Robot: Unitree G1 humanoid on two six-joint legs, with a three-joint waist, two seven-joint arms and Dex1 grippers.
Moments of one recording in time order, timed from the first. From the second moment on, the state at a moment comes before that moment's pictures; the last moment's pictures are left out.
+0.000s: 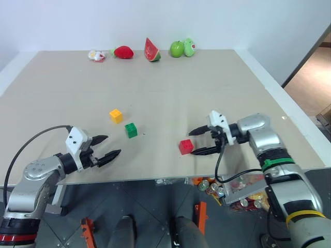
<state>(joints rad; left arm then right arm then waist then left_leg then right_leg) -0.18 0.65 0.15 -0.04 -0.42 0.30 -0.88 -0.88 -0.68 0.20 0.61 0.16 0.03 1.55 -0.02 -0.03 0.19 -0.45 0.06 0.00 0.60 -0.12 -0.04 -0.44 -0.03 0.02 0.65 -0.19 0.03</state>
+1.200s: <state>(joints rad) -0.60 0.47 -0.02 0.58 -0.22 -0.02 -1.03 -0.52 -0.70 0.12 -0.06 0.47 0.49 1.27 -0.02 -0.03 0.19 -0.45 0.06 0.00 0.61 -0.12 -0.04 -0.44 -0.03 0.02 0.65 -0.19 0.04</state>
